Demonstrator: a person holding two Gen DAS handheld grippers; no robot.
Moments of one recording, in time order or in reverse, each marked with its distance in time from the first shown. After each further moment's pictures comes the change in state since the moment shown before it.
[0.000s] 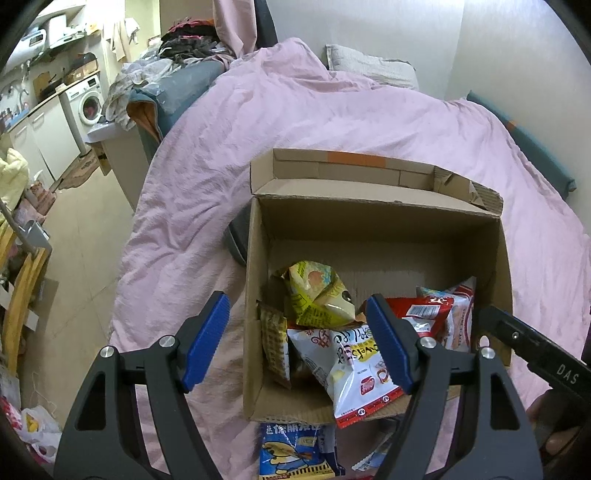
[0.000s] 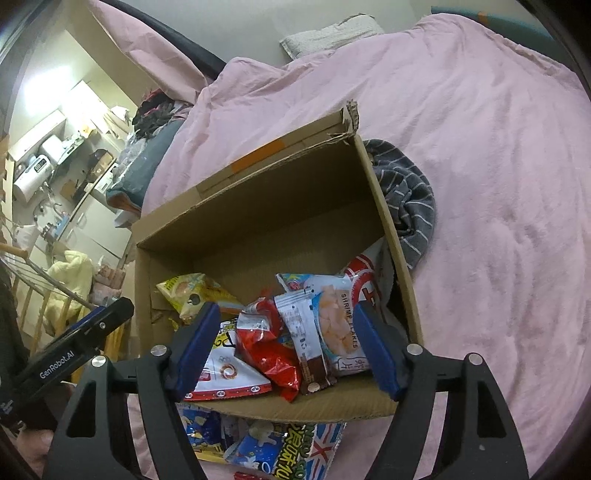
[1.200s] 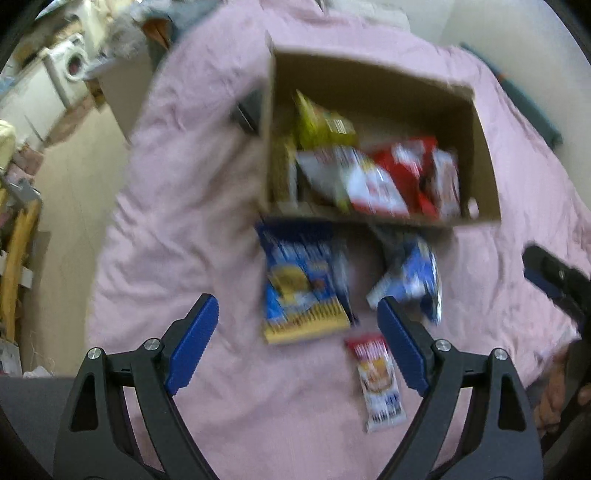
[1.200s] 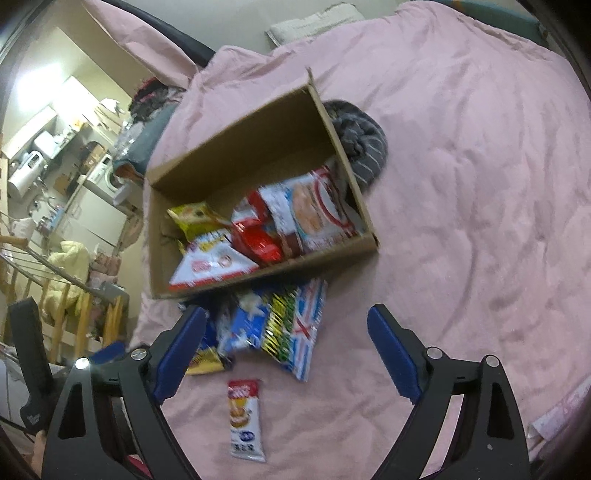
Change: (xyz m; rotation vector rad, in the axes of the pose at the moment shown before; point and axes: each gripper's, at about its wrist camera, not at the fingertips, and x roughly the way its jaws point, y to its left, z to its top) left arm -0.033 0.016 -0.126 0.012 0.284 -0.090; right arm -0.071 -0.011 -0.083 0.032 0.069 -0.056
